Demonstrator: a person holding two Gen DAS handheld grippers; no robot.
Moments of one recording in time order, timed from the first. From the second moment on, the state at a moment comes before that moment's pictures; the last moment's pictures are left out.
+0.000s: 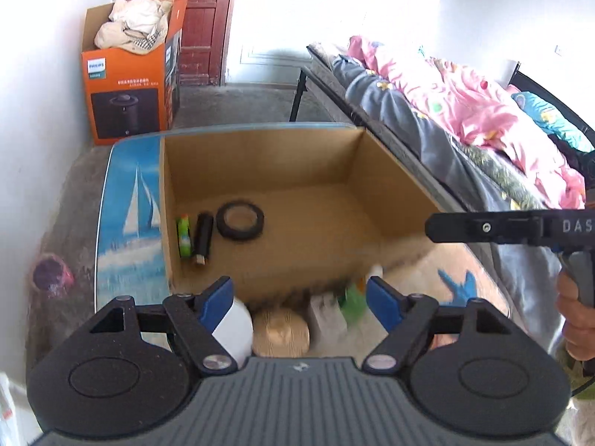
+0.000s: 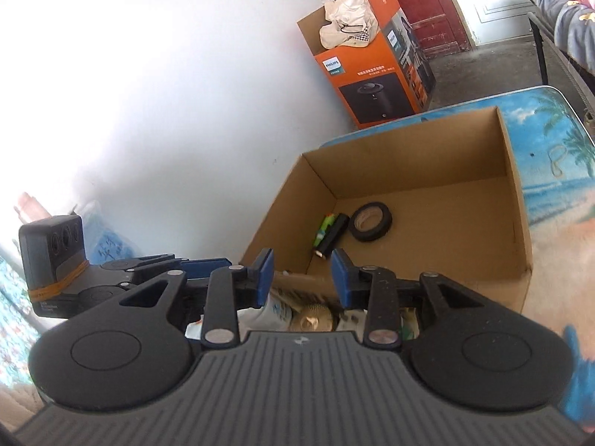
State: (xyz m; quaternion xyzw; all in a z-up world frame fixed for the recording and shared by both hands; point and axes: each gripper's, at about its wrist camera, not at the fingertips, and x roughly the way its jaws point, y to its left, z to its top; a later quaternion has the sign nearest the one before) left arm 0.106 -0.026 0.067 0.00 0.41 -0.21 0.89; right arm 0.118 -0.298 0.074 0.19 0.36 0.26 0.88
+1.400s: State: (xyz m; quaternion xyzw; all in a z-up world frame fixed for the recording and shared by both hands) left arm 0.055 -0.055 -0.047 0.10 0.44 -0.23 0.87; right arm 0.122 -0.195 -0.063 0.18 0.52 0.22 0.80
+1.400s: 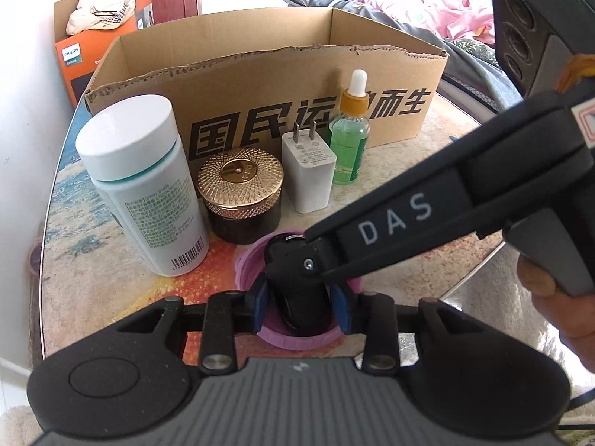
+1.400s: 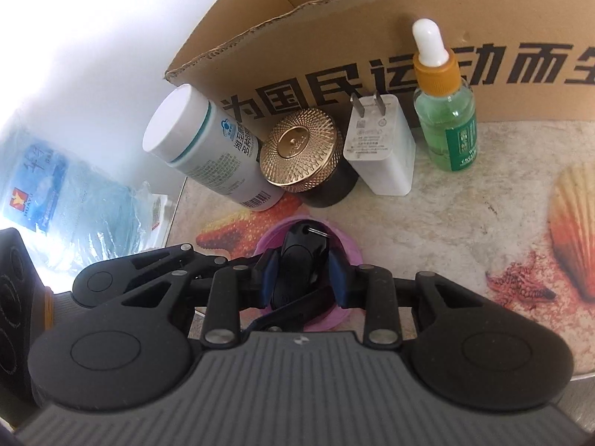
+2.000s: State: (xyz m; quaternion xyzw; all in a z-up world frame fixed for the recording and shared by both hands) left arm 0.039 -0.041 -0.012 0.08 0.40 -0.20 0.89; right arm 0.100 -0.192 -0.029 0.18 0.45 0.26 0.84
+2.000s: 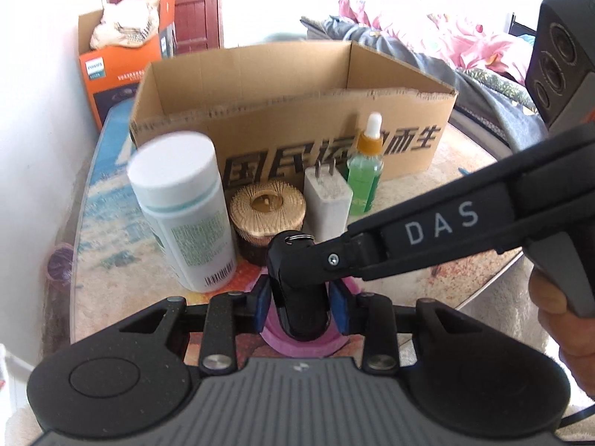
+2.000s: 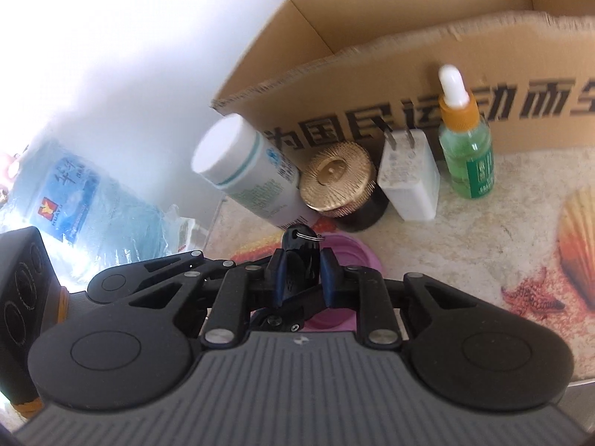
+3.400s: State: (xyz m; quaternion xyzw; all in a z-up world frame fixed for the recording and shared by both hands) left arm 0.237 -0.053 0.031 0.07 0.52 -0.17 0.83; right arm 0.322 -0.220 -0.022 0.29 0.56 0.23 0.74
